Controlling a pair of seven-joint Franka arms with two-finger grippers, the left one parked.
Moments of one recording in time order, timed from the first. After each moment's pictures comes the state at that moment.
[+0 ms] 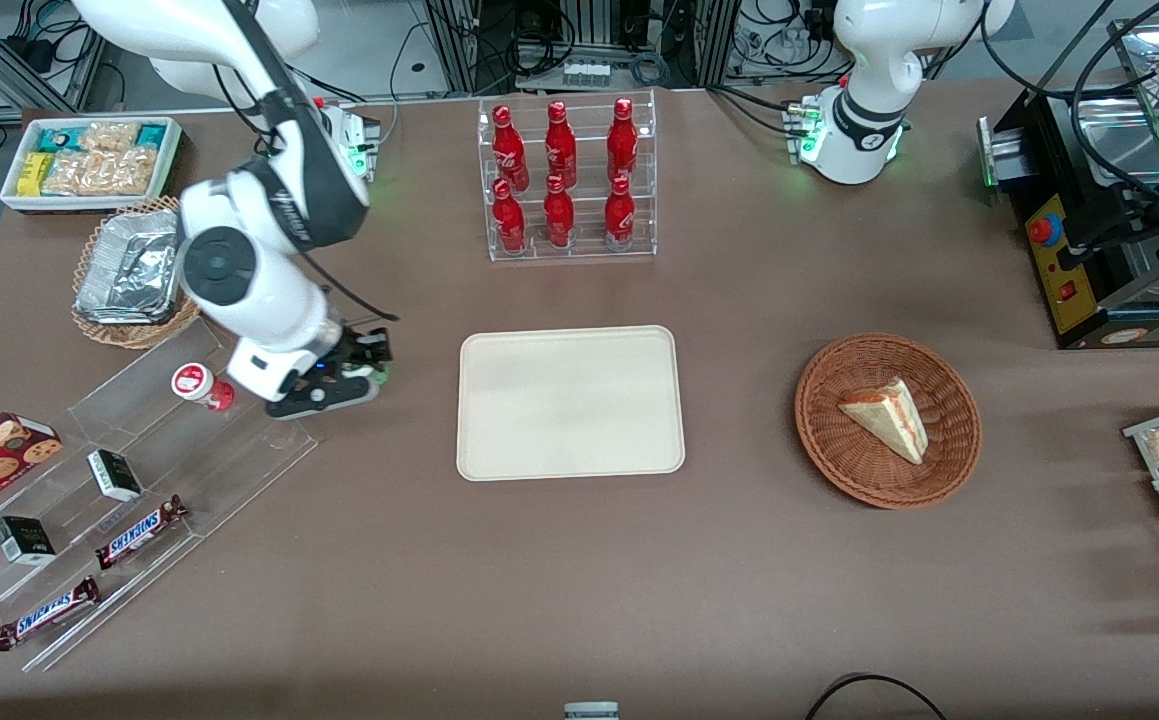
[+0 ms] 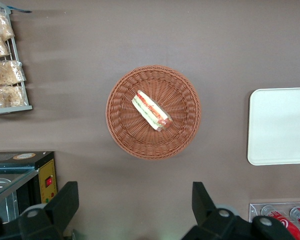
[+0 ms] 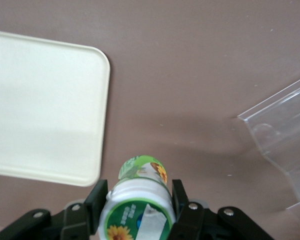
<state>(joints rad) 0.48 0.18 -0.09 -1.94 0.05 2.03 0.24</state>
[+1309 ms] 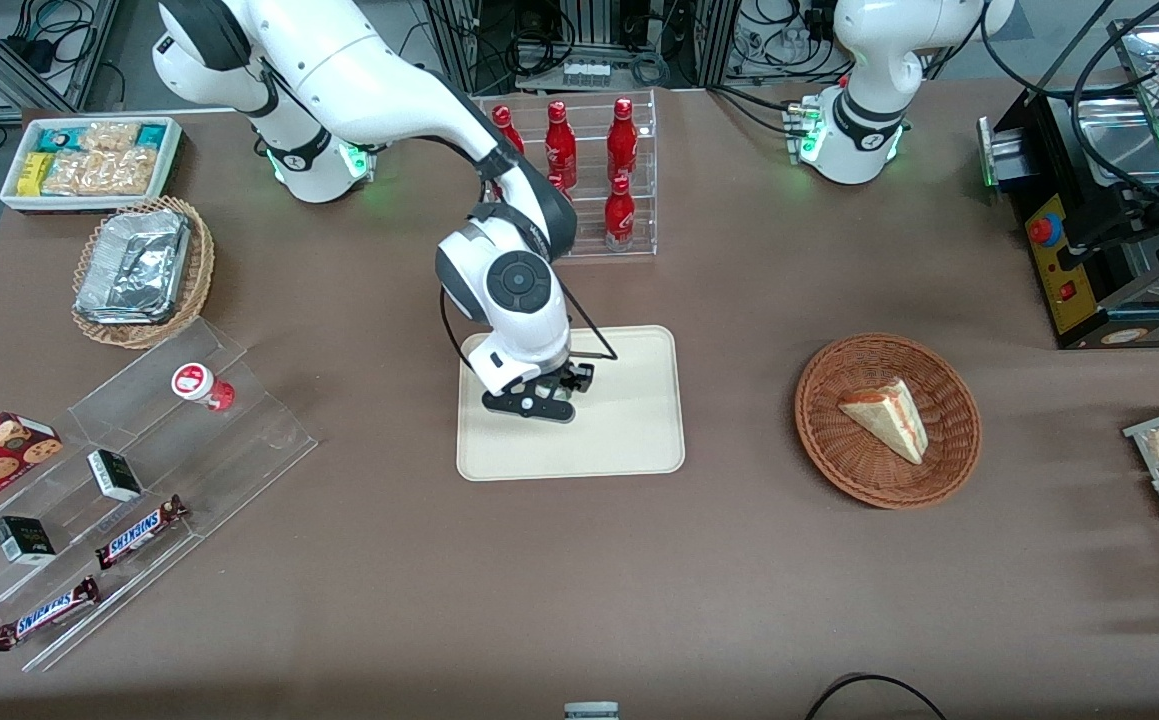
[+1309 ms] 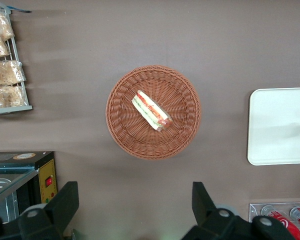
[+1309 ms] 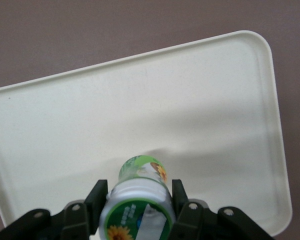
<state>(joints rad) 0.80 0.63 -0.09 -1.58 0.08 2.23 0.90</state>
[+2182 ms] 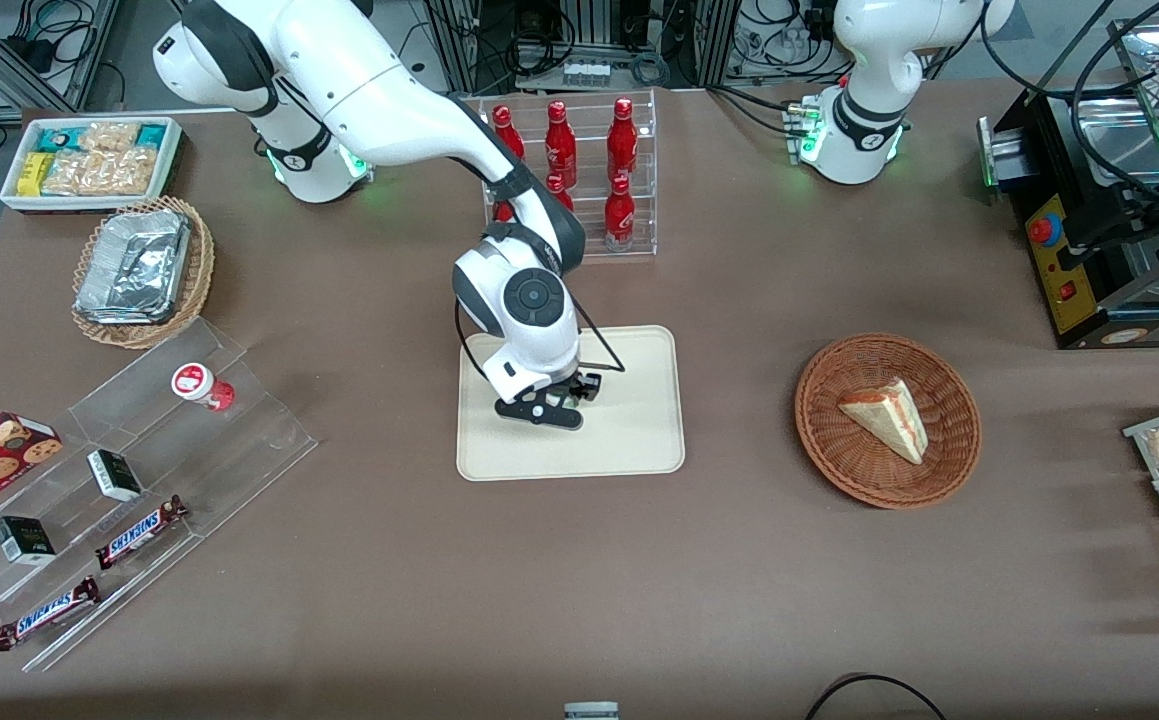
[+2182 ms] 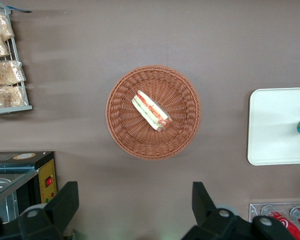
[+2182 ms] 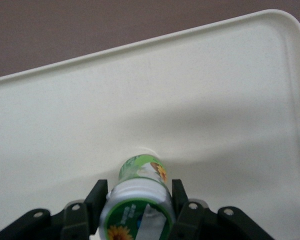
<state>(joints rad) 0.81 0.70 -0.09 -1.57 0.08 2.29 0.92</state>
